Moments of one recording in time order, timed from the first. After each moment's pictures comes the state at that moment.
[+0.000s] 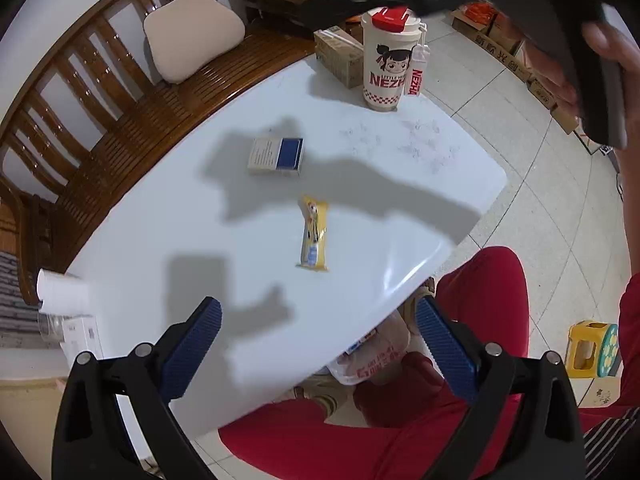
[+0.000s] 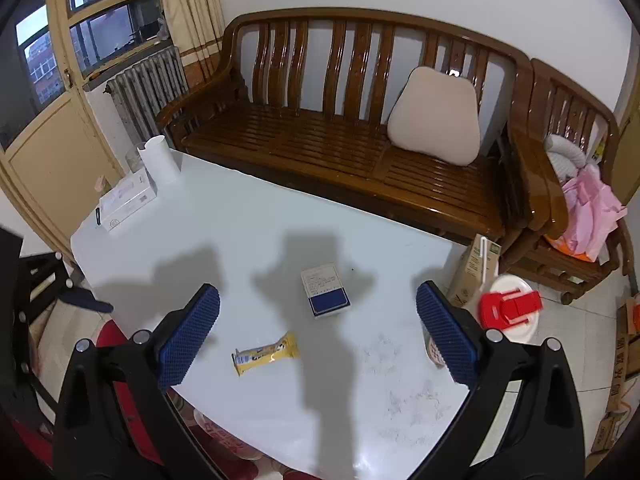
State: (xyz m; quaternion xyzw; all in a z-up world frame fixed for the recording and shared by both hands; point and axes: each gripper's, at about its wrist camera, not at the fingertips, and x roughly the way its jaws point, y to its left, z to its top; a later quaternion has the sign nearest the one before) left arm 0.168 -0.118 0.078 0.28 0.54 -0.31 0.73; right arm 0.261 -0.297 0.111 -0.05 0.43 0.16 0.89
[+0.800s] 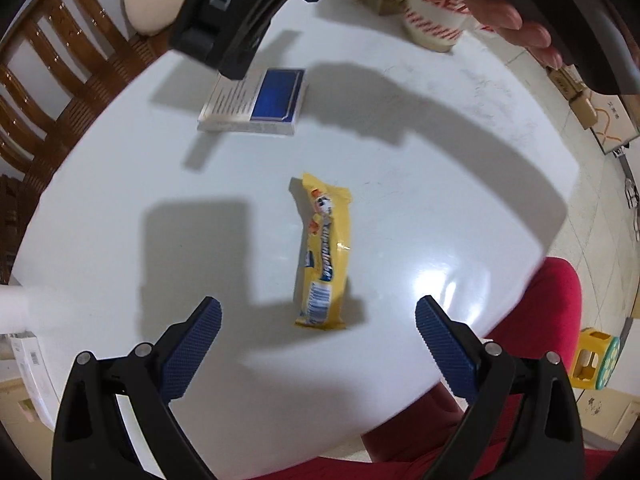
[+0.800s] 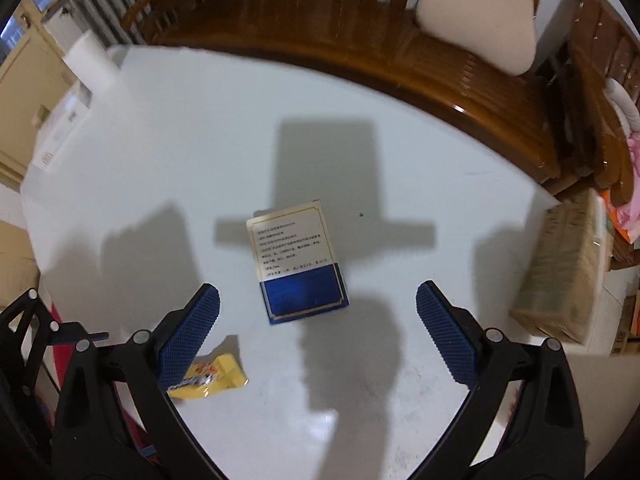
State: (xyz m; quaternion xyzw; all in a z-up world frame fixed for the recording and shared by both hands) left arm 0.243 -0.151 -0.089 0.27 0.60 -0.30 0.70; right arm 0.394 -0.266 -0.085 -0.09 0.60 0.17 0.78
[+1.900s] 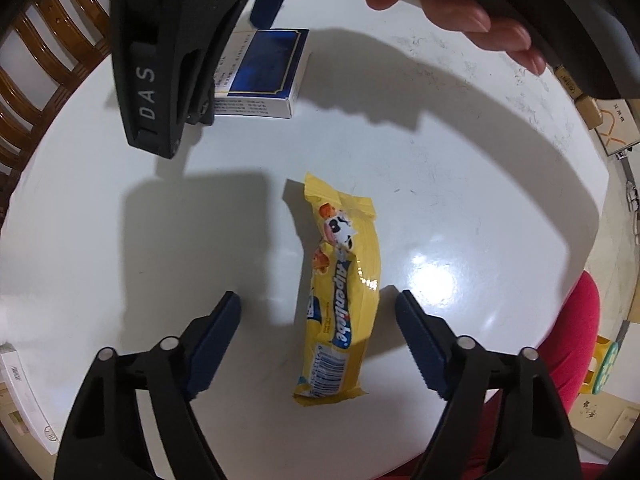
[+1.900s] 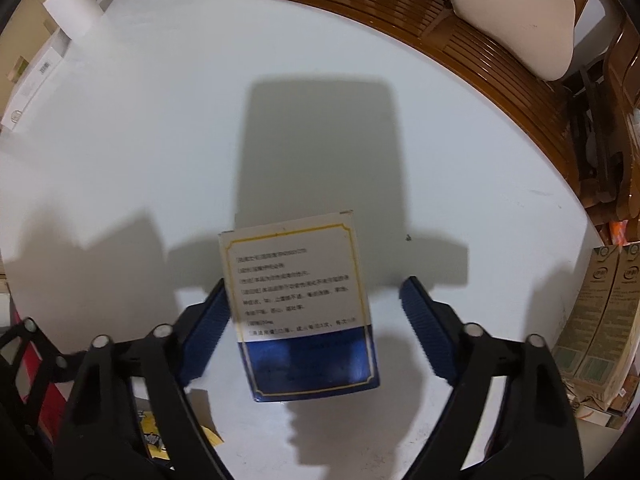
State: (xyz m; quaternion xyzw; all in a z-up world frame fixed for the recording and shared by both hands) left arm 0.283 -0.171 -0.144 0.26 0.62 -0.30 0.68; right arm 0.416 -0.225 -0.150 -0.15 0.63 0.18 0.74
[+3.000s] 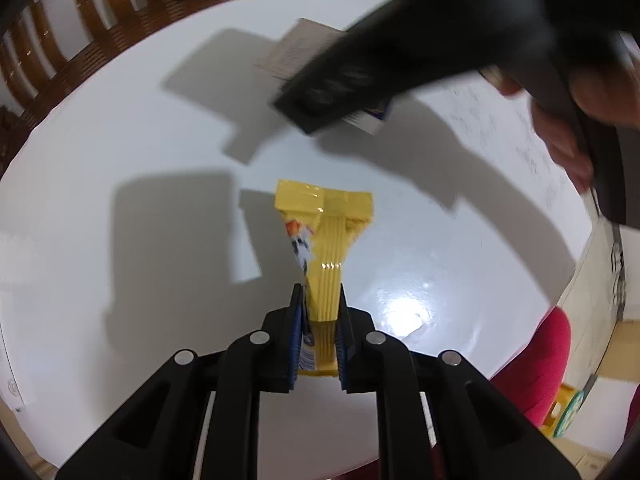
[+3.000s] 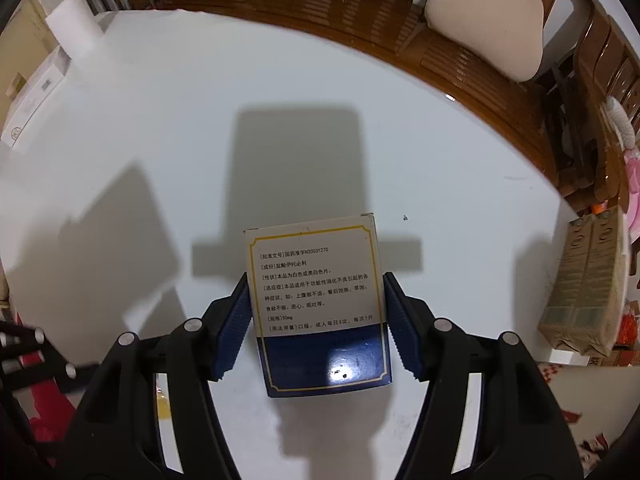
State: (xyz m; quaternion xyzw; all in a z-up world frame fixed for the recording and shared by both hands) left arm 0.288 -0.111 -0.108 0.16 0.62 -0.27 0.72; right arm 0.393 -0.220 -0.124 -0.14 0.60 0.14 0.78
